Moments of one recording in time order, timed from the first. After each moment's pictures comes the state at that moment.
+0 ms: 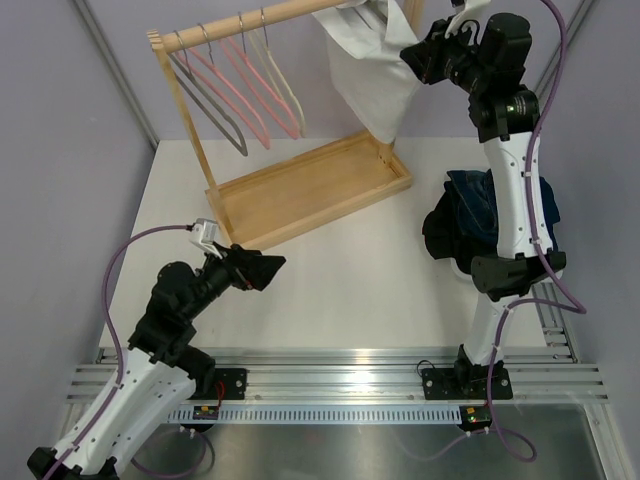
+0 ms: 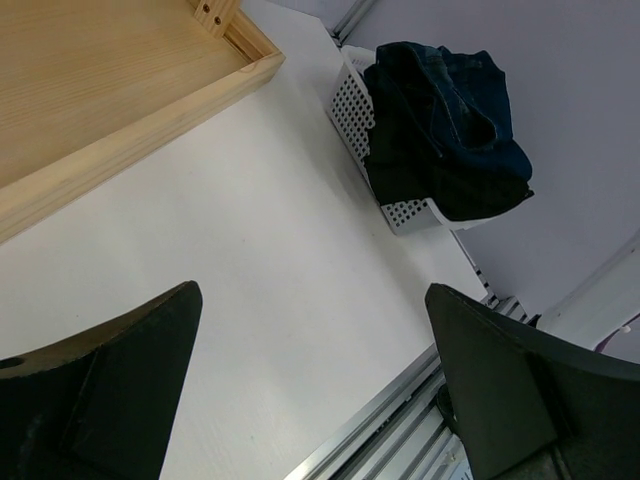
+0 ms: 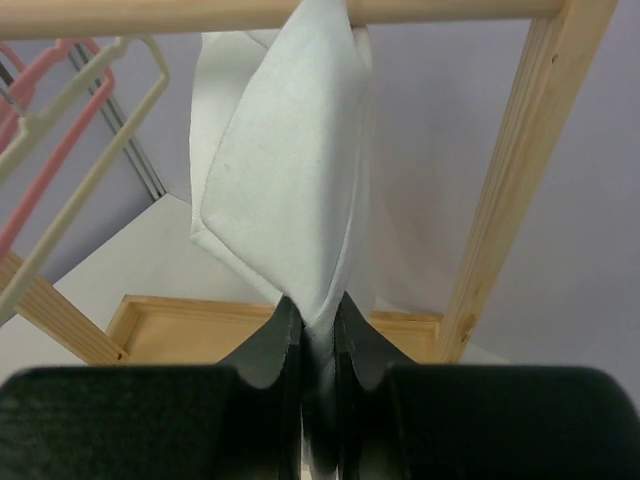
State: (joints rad) left arm -0.48 0.47 0.50 -0.12 0.23 -0.64; right arm 0.18 1.96 2.56 -0.59 -0.41 0.07
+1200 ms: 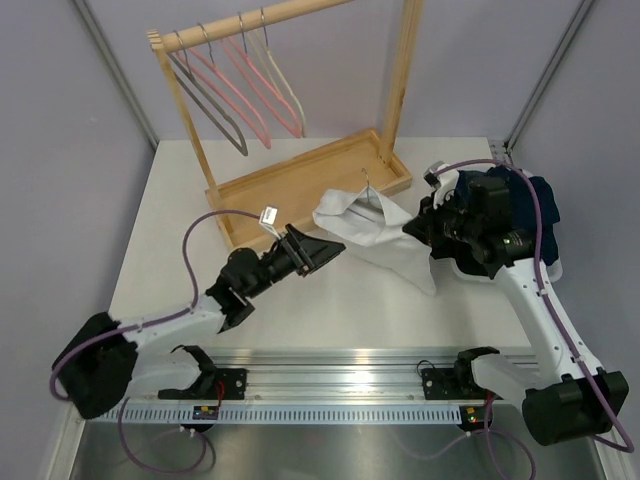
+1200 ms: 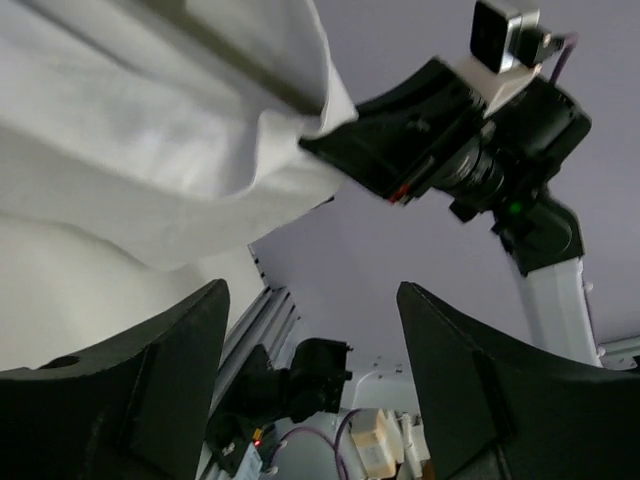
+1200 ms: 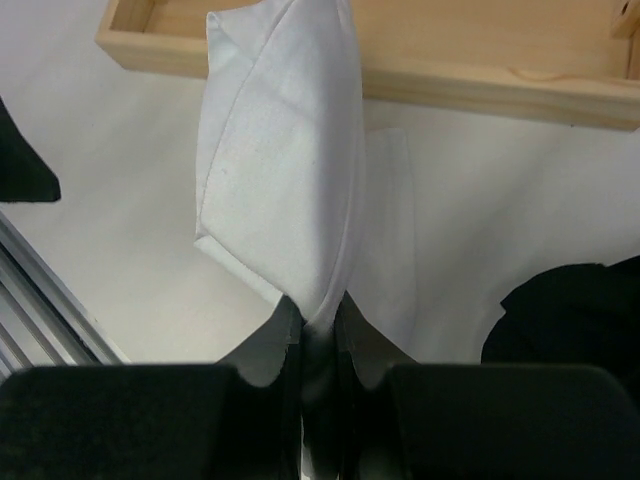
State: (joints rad) left arm -0.77 1.09 0.44 0.74 0.19 -1.20; right arm 0.18 1.08 1.07 -0.52 -0.55 -0.12
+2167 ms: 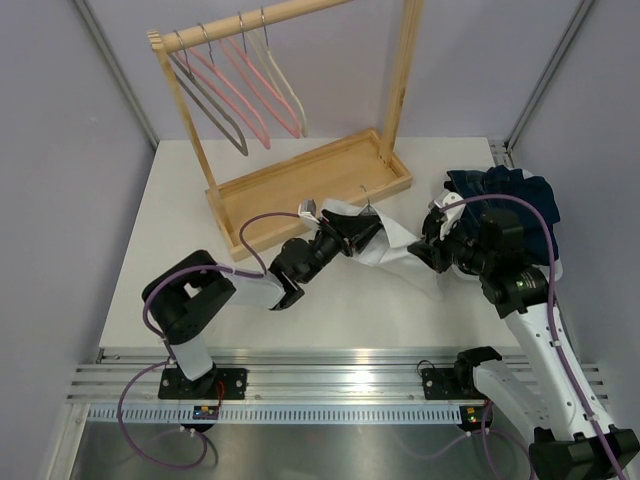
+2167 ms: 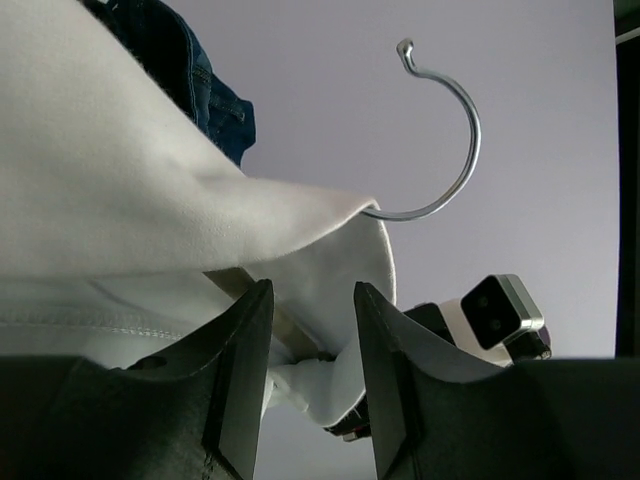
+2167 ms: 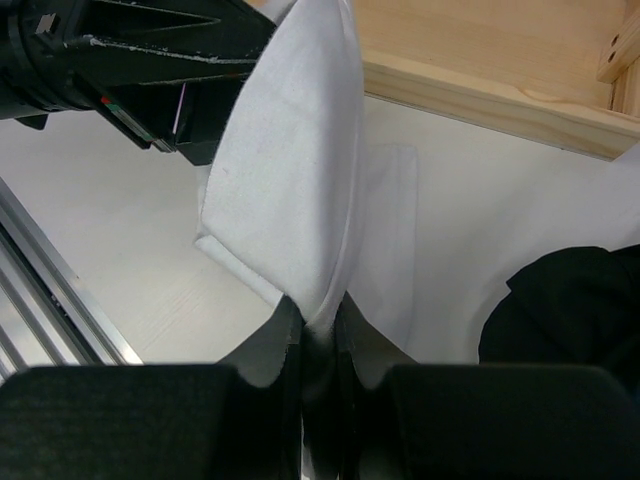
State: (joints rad) left arm -0.89 1.74 0.72 1.24 -0.06 -1.61; right arm 0.21 0.80 0.88 -0.53 -0.57 -0.24
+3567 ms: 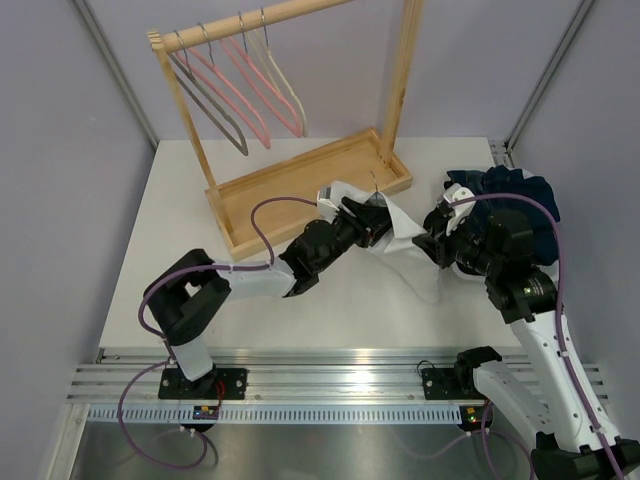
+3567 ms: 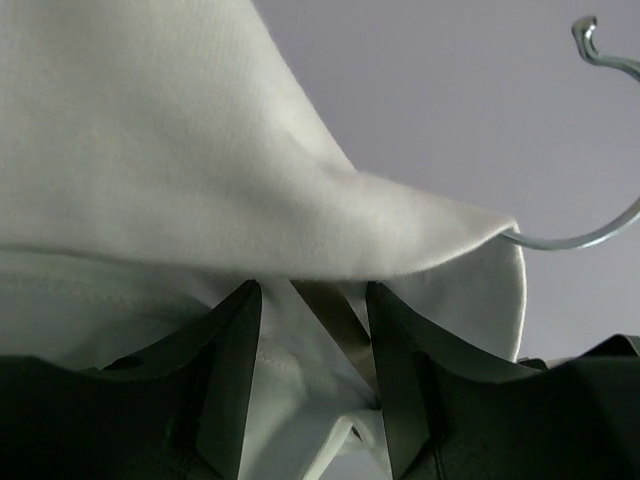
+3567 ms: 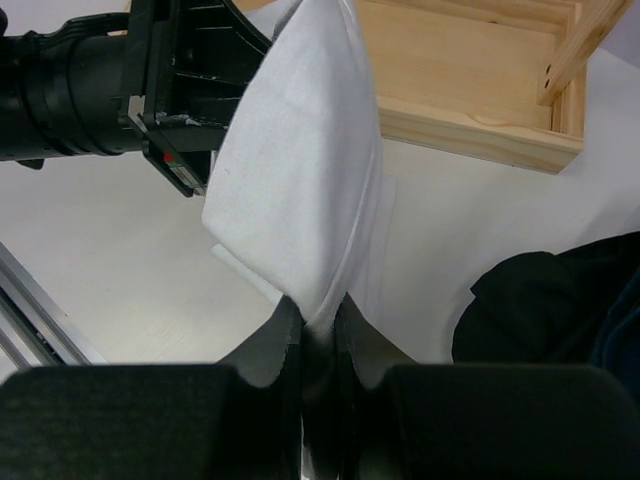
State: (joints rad) left arm -0.92 1.74 0.93 0.88 -0.11 -1.50; right arm 0.23 0.77 0.92 -0.52 -0.47 -0.18
